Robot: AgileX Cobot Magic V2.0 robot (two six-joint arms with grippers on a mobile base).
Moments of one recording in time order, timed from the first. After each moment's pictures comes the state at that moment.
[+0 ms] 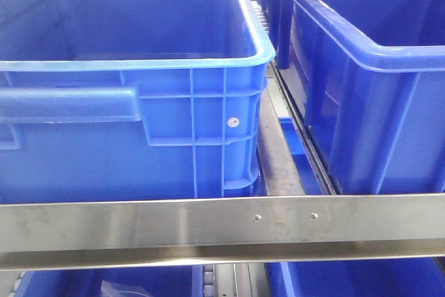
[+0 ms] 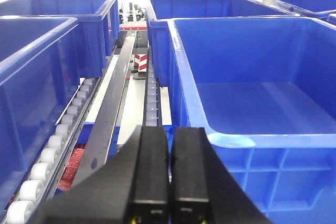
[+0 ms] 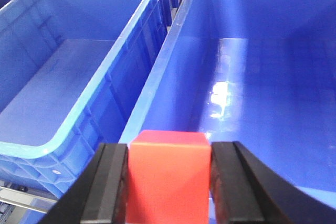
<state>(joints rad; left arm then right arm) -0.05 -0.01 0.01 0.00 0.00 -0.03 0.29 0.49 -0.51 0.13 0.30 0.02</state>
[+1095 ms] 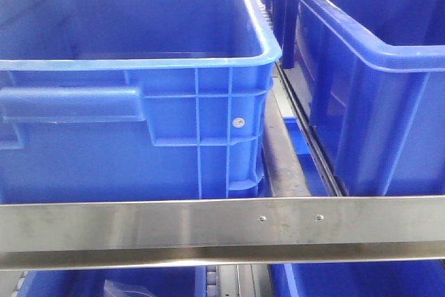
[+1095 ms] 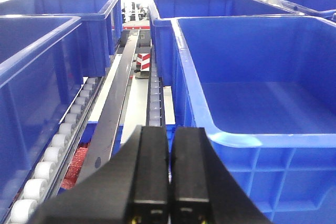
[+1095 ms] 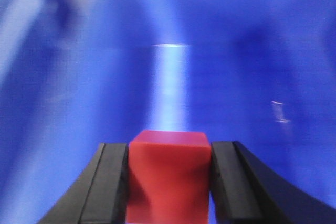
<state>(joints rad) -0.05 -0.01 0.01 0.00 0.00 -0.03 0.06 1.40 -1.11 0.13 0.21 0.02</state>
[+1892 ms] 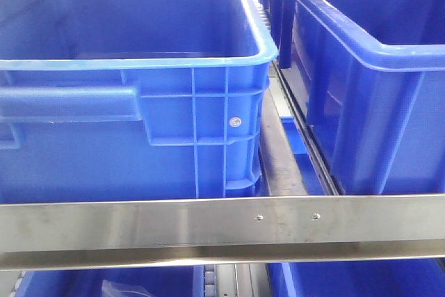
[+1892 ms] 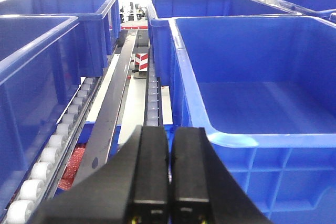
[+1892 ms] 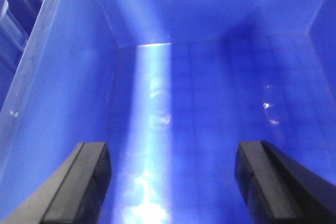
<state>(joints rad) -0.05 -0.01 0.01 0.00 0.00 -0.03 0.06 1.45 -1.11 0.13 0.15 0.02</state>
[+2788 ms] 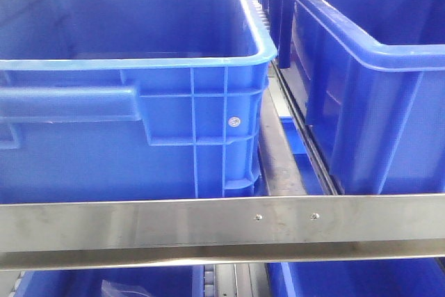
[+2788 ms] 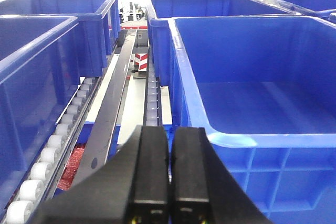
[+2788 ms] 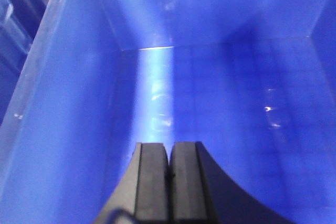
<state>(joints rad) -0.05 -0.01 0.01 0.00 0.00 -0.03 0.07 1.45 -1.12 0.13 0.15 0.02</state>
